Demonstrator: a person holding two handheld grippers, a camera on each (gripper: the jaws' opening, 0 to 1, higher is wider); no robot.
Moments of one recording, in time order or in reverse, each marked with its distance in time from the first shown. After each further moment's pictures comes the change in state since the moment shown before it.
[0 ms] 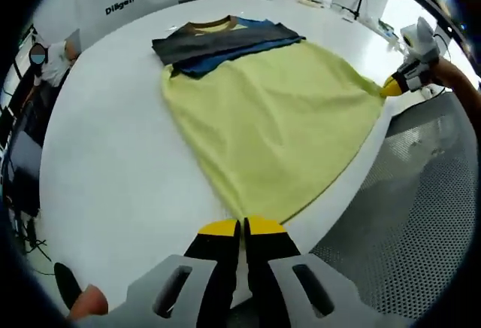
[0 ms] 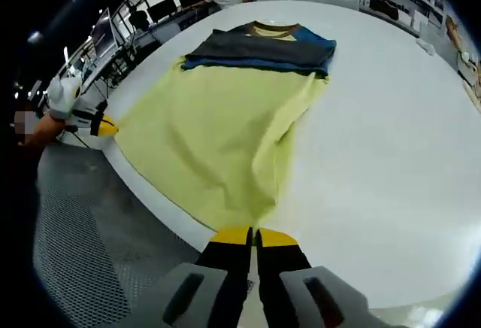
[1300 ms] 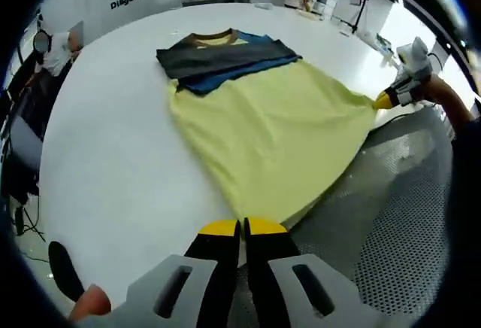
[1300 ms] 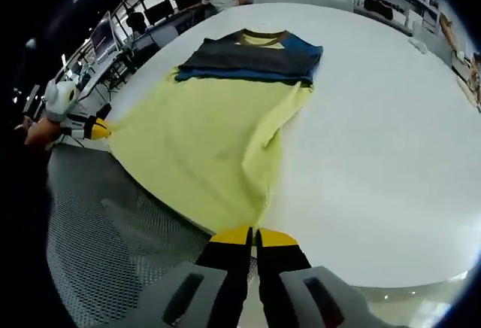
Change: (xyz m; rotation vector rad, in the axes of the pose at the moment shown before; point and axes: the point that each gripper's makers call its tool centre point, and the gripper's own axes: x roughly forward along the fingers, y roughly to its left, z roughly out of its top) left arm -0.056 -0.014 0.013 -0.107 -0.116 -0.062; right arm -0.046 0.008 0.006 0.107 -0.082 0.070
